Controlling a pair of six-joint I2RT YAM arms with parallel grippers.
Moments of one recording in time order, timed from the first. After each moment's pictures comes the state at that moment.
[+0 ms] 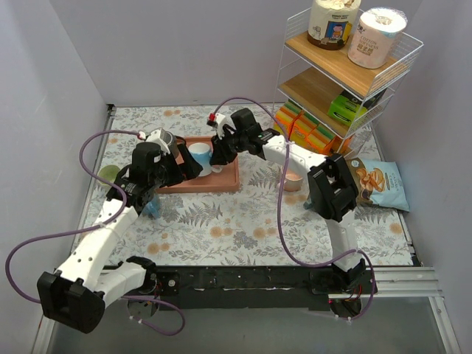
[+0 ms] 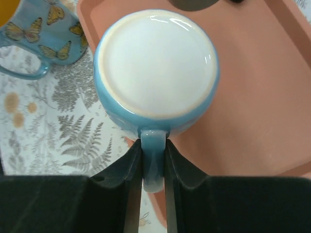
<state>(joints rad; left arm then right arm) -0.33 1.04 0.95 -0.48 0.07 -0.57 0.70 2.13 1.75 -0.29 -0.58 -0.10</state>
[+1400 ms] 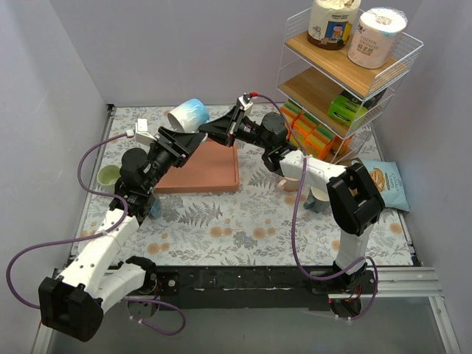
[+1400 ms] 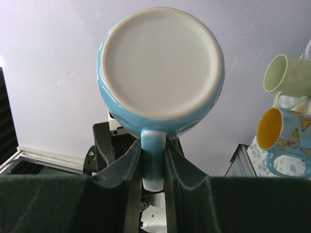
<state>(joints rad) -0.33 0.94 0.76 0.25 0.21 -1.14 0.67 1.86 1.32 0.80 -0.61 1.57</state>
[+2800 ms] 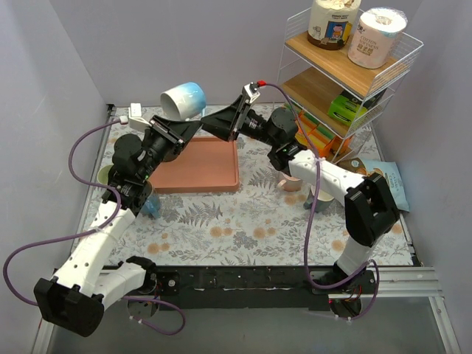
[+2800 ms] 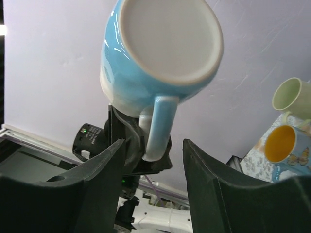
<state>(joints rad) -0.34 0.99 0.95 0.15 0.21 -1.18 0.69 1.74 1.33 0.77 -0.58 1.48</state>
